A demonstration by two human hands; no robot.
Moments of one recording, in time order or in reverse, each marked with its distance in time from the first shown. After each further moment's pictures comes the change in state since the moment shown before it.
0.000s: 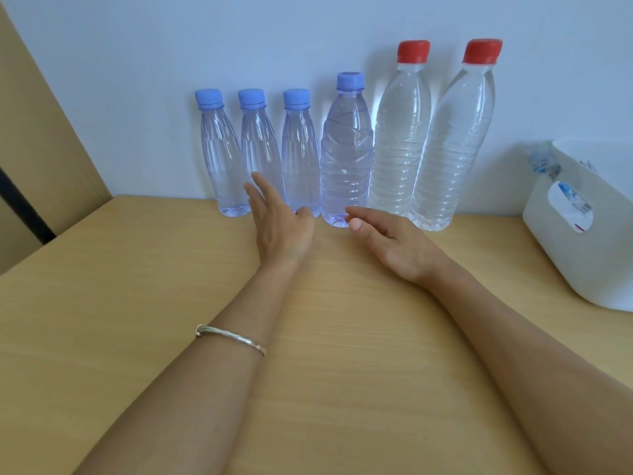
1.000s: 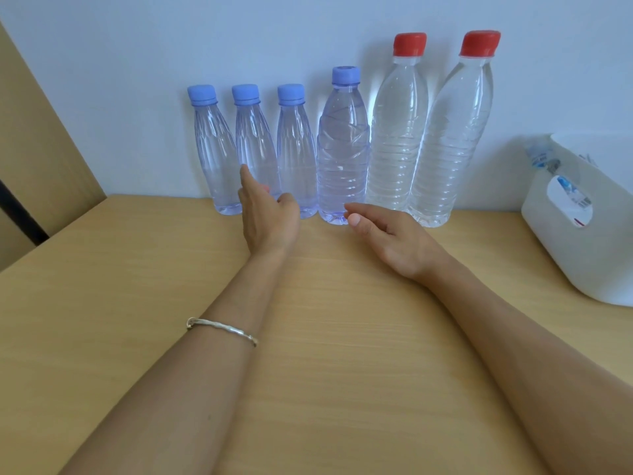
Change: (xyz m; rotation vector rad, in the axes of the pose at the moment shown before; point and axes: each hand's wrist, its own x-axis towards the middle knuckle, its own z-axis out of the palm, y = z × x) left_hand 0.008 0.003 -0.008 -0.143 0.133 -0.036; right_hand 0.002 0.006 0.000 -0.013 0.036 0.003
